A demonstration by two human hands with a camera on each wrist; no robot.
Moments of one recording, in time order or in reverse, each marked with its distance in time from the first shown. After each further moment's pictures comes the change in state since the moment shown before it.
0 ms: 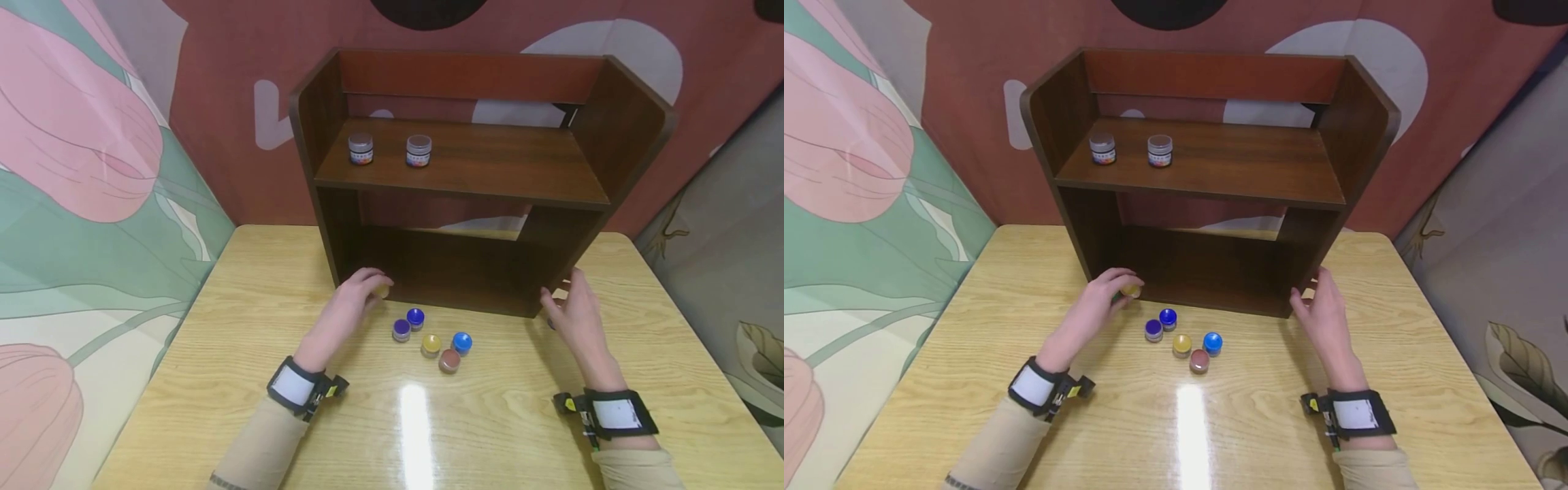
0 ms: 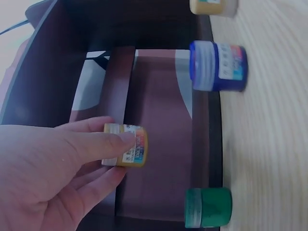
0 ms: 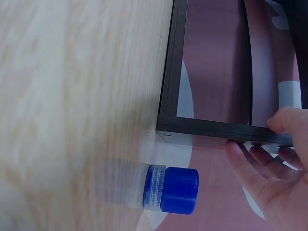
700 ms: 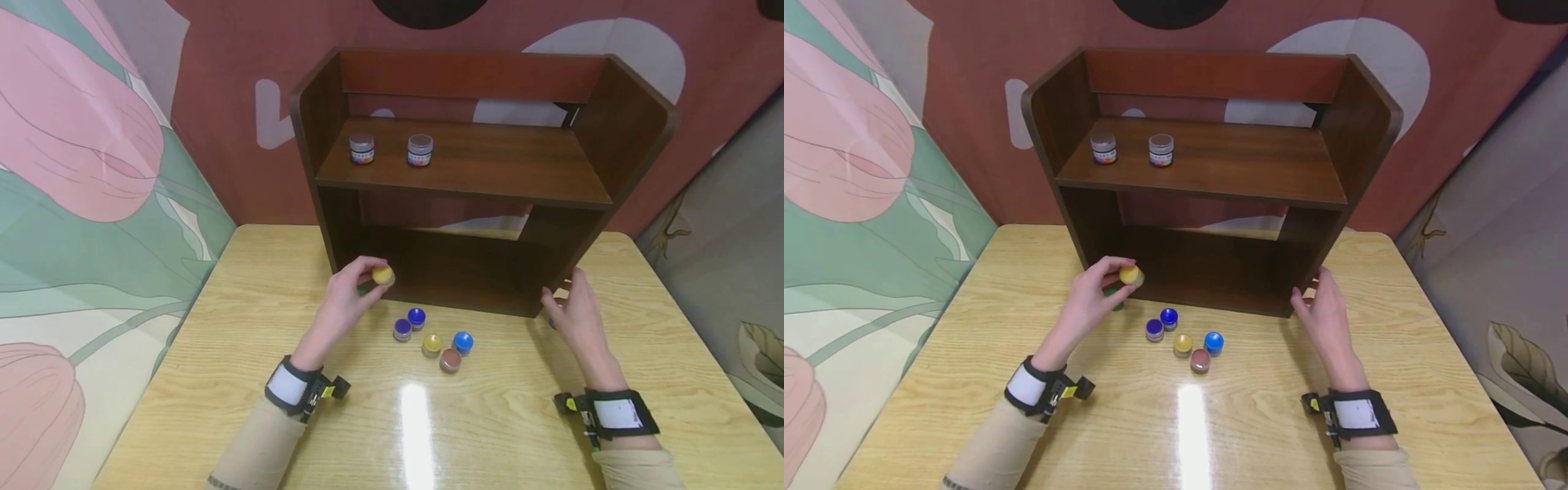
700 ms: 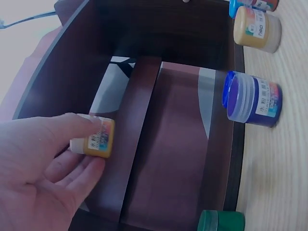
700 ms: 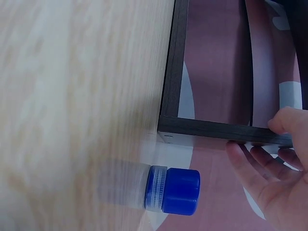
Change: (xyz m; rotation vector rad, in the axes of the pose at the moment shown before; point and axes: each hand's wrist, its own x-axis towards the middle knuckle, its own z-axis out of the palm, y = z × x) left_hand 0.005 0.010 -0.015 -0.345 0.101 -0.164; right_hand 0.001 0.000 0.001 0.018 -0.011 0.005
